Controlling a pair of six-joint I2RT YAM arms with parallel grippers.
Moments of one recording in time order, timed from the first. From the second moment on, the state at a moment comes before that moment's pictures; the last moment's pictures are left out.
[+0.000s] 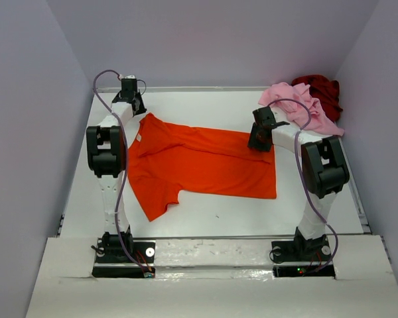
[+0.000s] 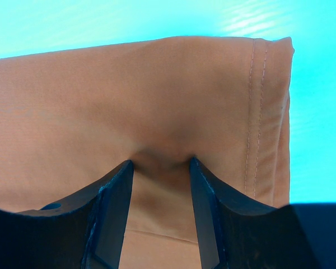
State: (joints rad) left arm -0.03 2.27 1.85 -0.31 -0.12 -0.25; right arm 0.28 1.93 1.29 -0.40 0.21 0.53
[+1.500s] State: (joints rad) left arm -0.21 2.03 1.42 -0.32 0.07 -0.30; right arm 0.25 1.92 1.30 -0.39 0.16 0.53
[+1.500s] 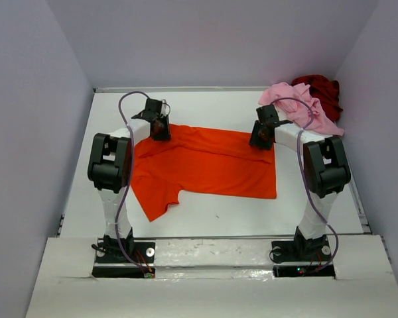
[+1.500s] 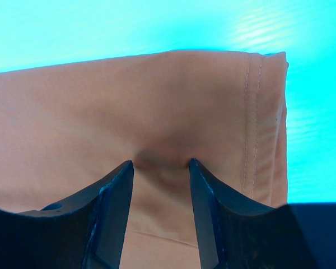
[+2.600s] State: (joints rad) left arm -0.24 1.82 1.31 -0.26 0.03 -0.32; right arm 0.23 1.92 1.31 -0.39 0.14 0.53
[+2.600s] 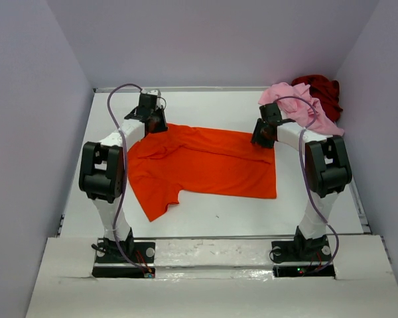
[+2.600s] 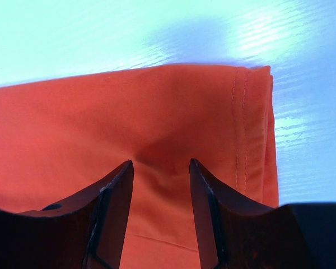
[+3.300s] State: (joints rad) left arm -0.15 2.13 1.52 -0.26 -0.09 -0.36; right arm 0.17 2.03 1.44 -0.41 0.13 0.54
